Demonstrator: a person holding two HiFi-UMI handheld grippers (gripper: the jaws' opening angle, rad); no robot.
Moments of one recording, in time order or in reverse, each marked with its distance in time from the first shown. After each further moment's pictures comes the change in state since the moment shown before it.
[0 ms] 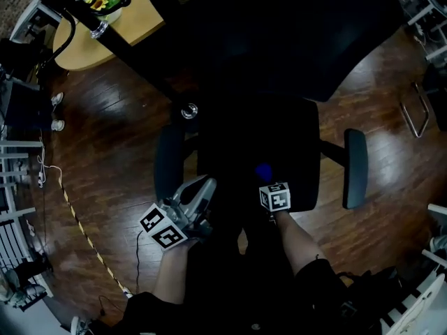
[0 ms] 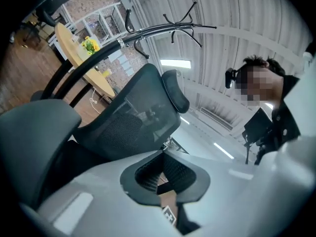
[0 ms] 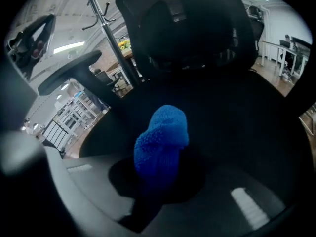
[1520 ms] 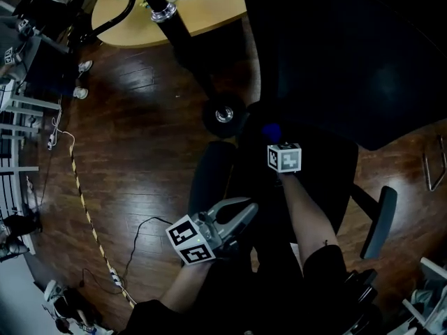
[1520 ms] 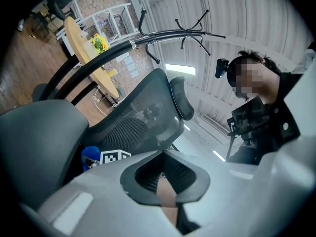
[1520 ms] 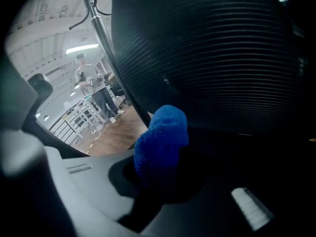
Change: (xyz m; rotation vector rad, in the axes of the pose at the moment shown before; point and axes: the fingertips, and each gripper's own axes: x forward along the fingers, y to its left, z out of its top) left arm 0.013 0.027 0.018 -0.072 -0.045 -0.006; right arm 0.150 0.042 0.225 -0.115 -0.051 0.124
